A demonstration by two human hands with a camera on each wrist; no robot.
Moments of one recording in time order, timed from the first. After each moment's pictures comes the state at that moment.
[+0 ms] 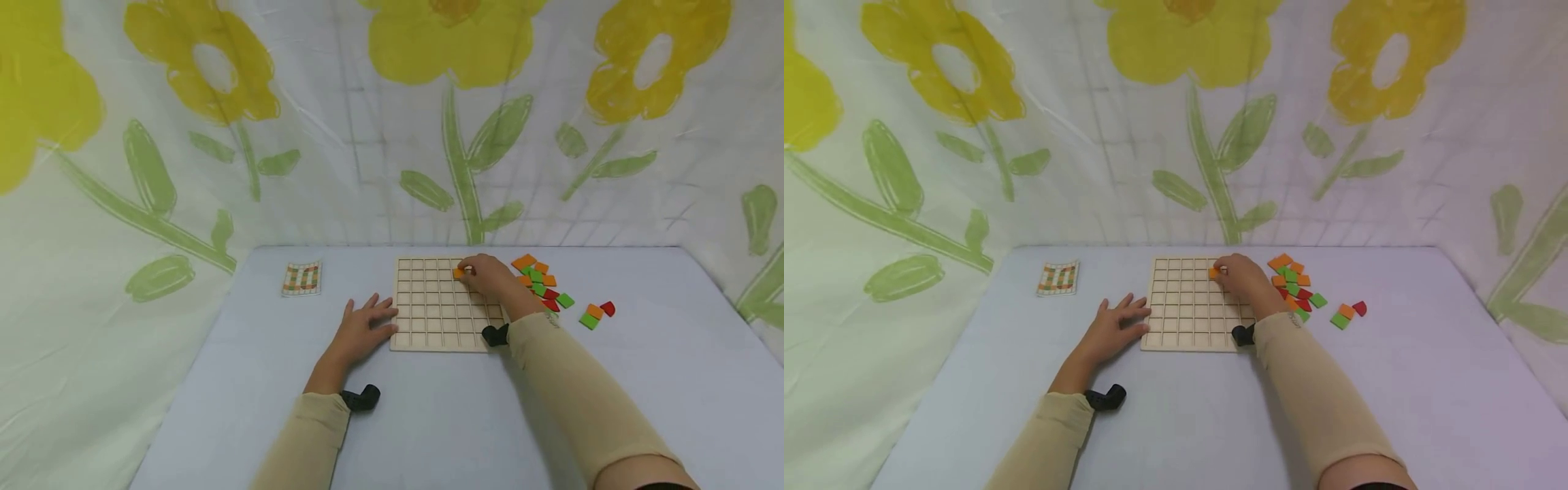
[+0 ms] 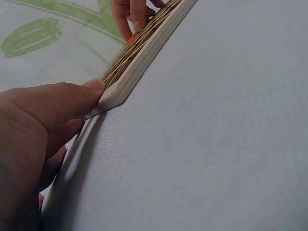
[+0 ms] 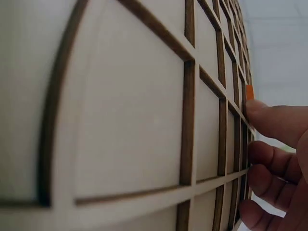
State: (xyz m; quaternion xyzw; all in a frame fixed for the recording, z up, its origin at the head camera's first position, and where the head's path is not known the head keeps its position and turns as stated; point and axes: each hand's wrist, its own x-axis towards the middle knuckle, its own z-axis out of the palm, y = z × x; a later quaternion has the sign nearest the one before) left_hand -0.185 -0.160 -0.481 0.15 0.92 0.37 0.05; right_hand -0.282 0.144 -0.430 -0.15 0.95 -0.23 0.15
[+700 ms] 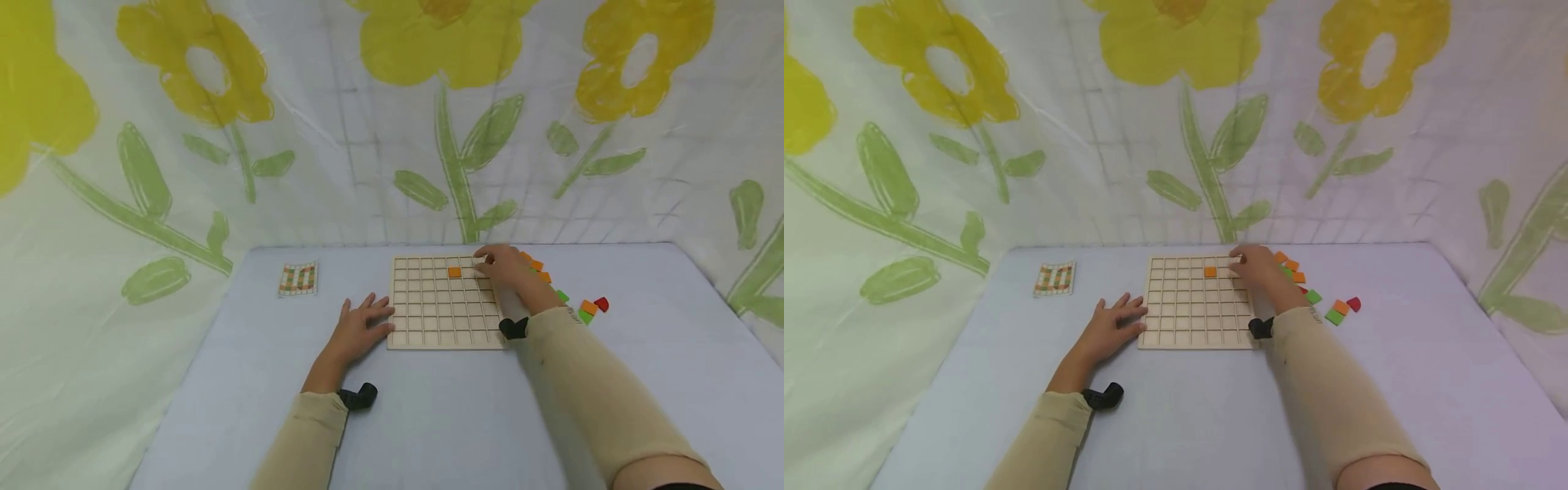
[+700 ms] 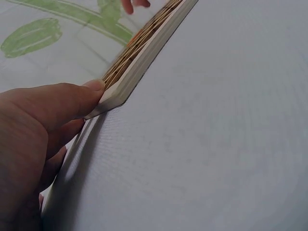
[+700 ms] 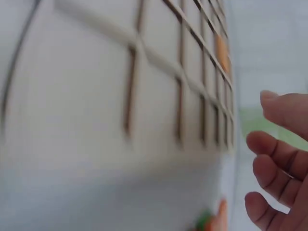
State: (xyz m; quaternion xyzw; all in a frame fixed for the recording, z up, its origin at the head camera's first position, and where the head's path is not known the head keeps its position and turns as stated) left_hand -0.183 -0.159 -0.477 0.16 0.92 0.36 0.03; right_hand -0.284 0.185 -0.421 -0.11 0.95 -0.27 0.11
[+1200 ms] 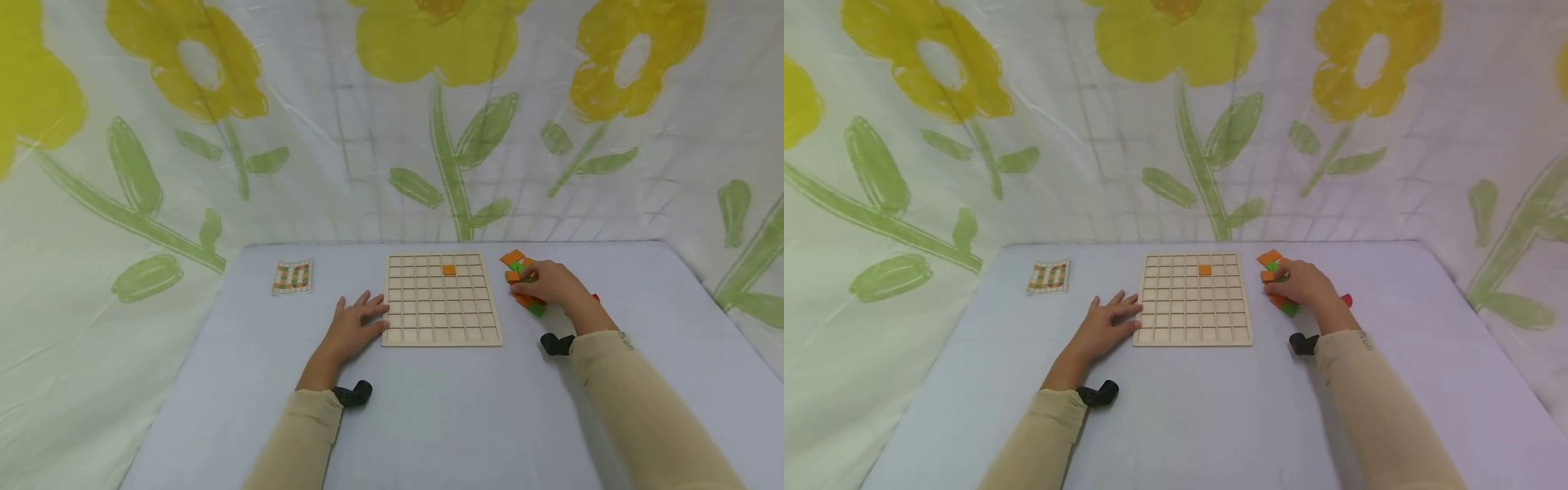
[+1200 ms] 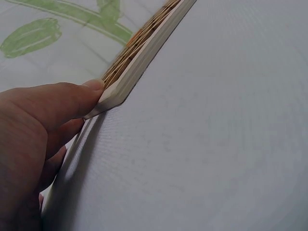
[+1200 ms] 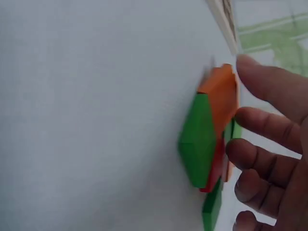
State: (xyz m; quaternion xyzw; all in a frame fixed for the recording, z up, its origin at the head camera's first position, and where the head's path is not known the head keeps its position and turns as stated) left_hand -0.185 -0.158 -0.479 0.15 0.92 0.36 0.05; right_hand -0.251 0.265 -0.424 -0.04 0.96 -0.22 0.16
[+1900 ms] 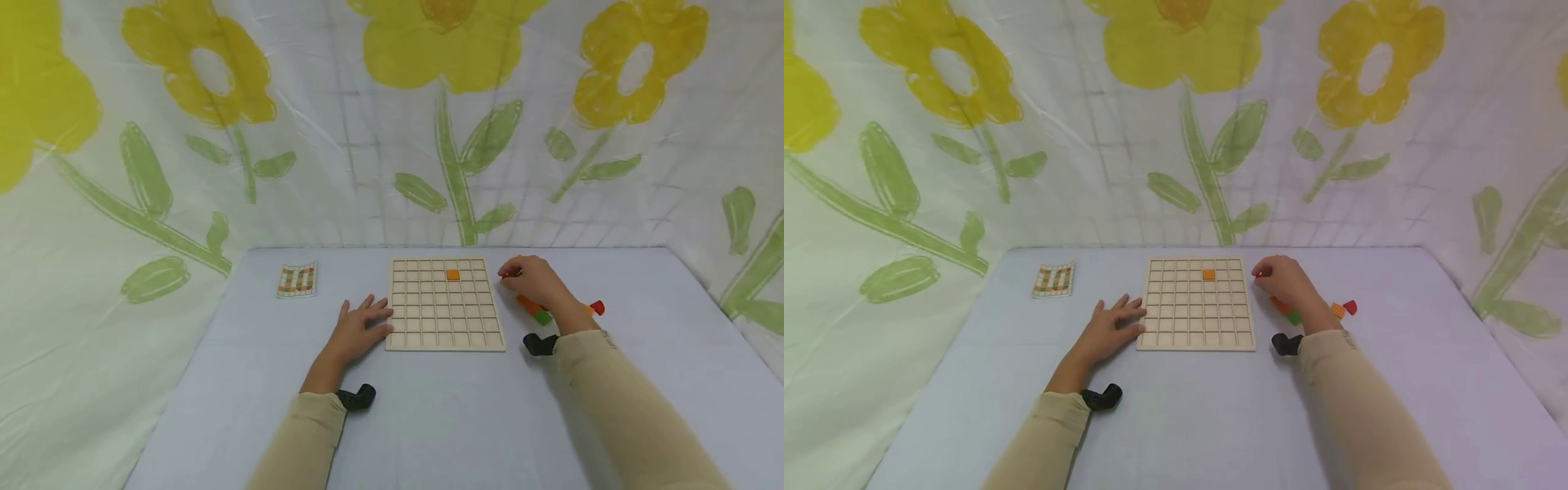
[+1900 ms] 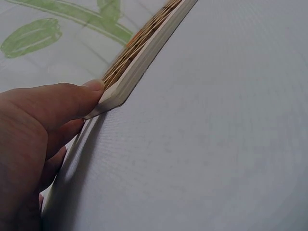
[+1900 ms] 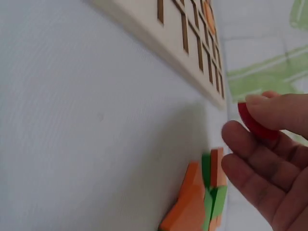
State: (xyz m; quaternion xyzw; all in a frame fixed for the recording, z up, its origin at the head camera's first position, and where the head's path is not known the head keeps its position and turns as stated) left_hand -0.184 -0.159 -0.480 0.16 0.92 0.37 0.04; right_hand -0.255 0.229 -0.419 -0.10 0.95 -0.30 0.09
